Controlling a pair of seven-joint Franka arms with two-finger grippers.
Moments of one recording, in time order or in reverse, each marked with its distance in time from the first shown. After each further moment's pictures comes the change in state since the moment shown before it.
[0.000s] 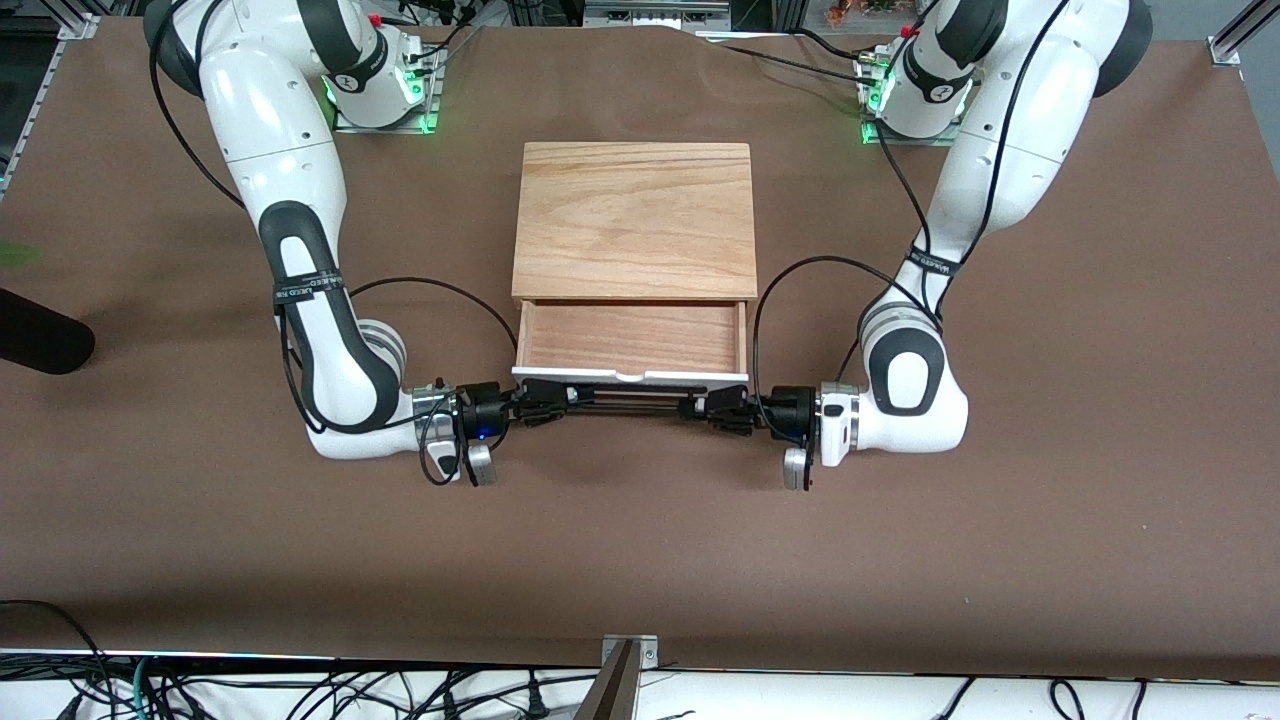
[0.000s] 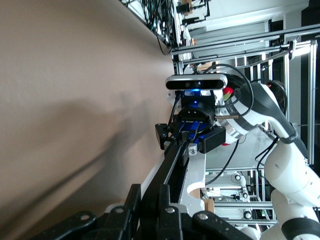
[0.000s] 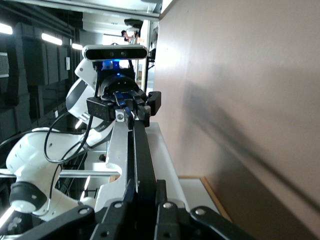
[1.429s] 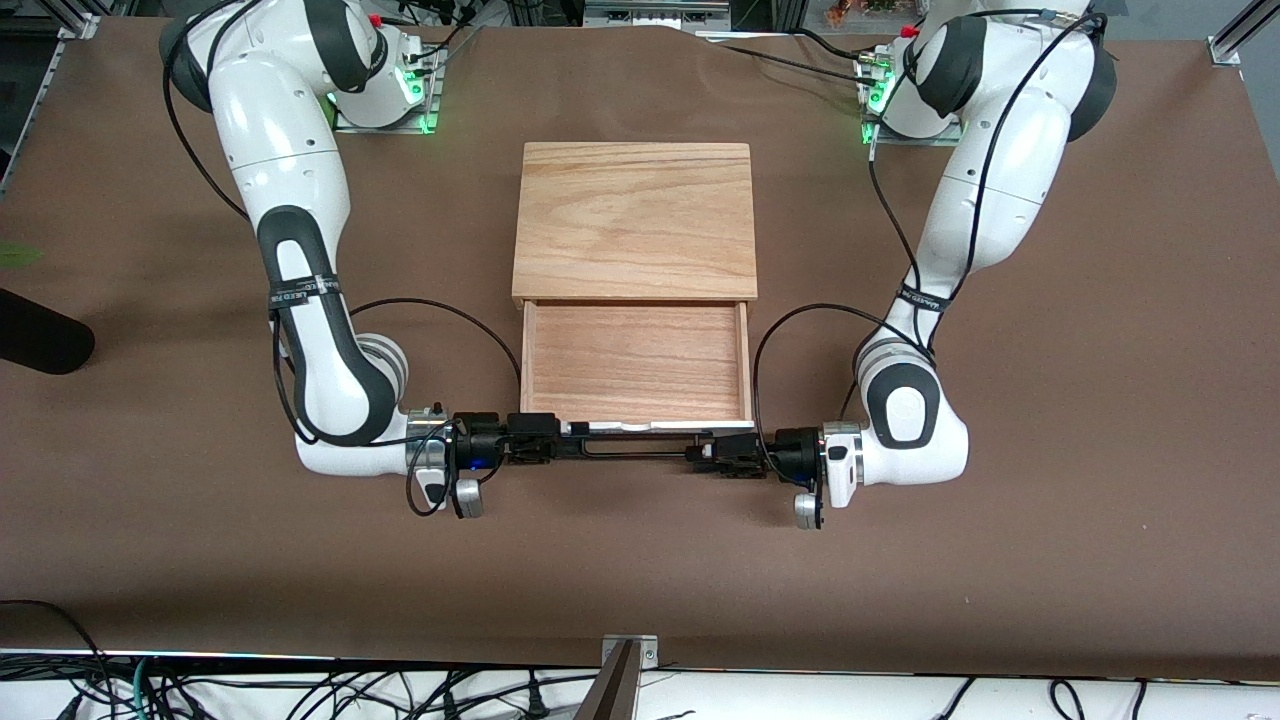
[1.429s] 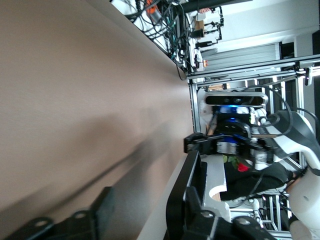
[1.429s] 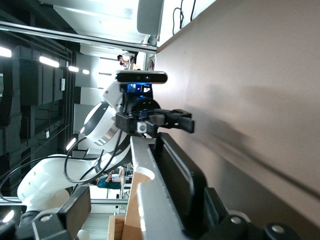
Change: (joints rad) left arm -0.001 0.152 0.023 0.189 0.000 0.075 -0.053; right arm 0.000 0.043 0.001 0.133 0.023 0.086 0.050
